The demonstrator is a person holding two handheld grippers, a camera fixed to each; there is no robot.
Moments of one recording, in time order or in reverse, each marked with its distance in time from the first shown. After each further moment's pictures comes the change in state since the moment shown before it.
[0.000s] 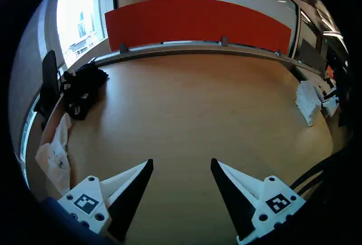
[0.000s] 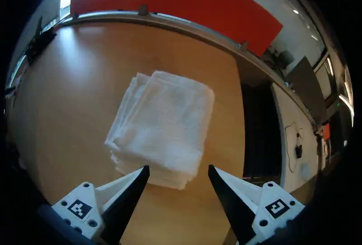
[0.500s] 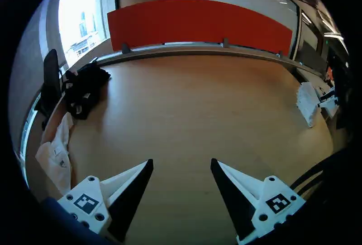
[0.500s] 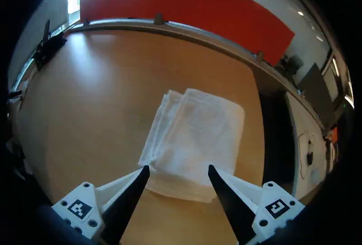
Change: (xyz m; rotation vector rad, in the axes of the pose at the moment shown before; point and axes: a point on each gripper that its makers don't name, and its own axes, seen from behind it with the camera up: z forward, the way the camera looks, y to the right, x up) left arm -0.001 -0.006 -0.004 0.007 0.006 -0.011; right arm 0.028 -0.056 0.008 0.095 0.057 -0.010
